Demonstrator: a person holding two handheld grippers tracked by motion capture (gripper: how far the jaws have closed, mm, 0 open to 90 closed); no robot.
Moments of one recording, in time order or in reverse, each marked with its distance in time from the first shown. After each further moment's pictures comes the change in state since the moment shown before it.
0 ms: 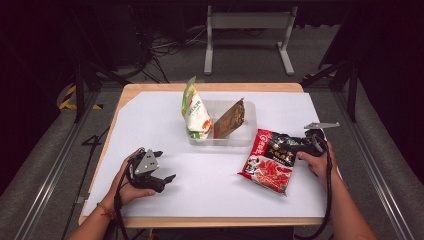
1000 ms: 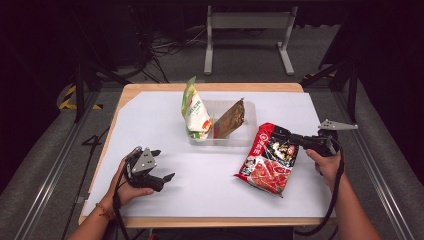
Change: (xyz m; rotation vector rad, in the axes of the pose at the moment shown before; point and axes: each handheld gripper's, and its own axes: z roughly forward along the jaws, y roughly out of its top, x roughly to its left) left arm 0.003 0.001 -0.005 -0.023 0.010 -0.034; right arm 0.016 0.007 -0.043 -0.190 0.067 -0.063
